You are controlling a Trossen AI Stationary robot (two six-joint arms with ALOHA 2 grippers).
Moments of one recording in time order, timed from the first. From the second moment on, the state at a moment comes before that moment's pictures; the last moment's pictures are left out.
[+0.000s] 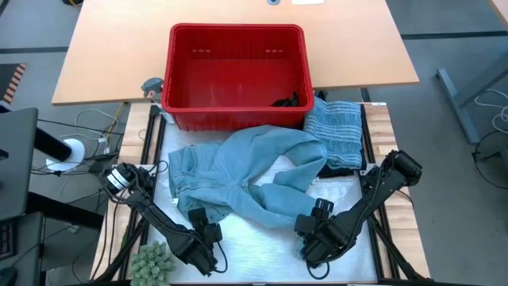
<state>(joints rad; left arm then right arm) -0.74 1.94 1.24 -0.89 -0.37 -0.98 0.72 1.80 1.54 -1.29 0.32 1.02</state>
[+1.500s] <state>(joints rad) -1.05 1.47 1.61 -1.57 -0.06 -1.24 0.70 1.78 1.62 -1.45 0.24 1.29</state>
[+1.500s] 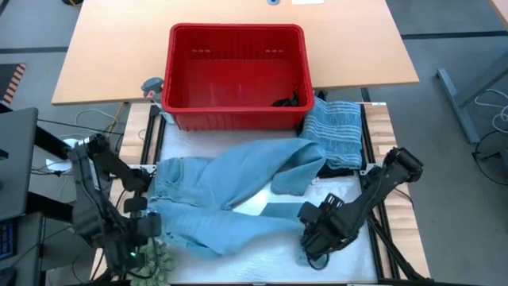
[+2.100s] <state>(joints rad) -1.06 1.37 1.62 -1.57 -0.28 -1.19 1.02 1.97 1.66 -1.29 0.12 2.09</state>
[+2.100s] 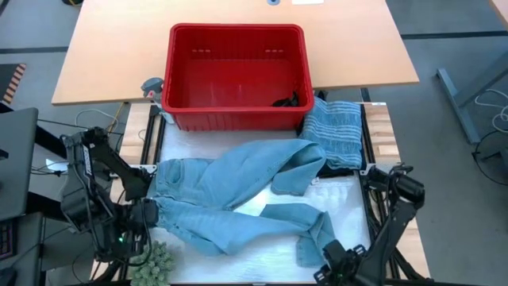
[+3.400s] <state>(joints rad) -1.05 1.37 1.62 -1.57 -0.16 -1.11 0.86 1.53 2.01 -1.57 0.32 1.91</state>
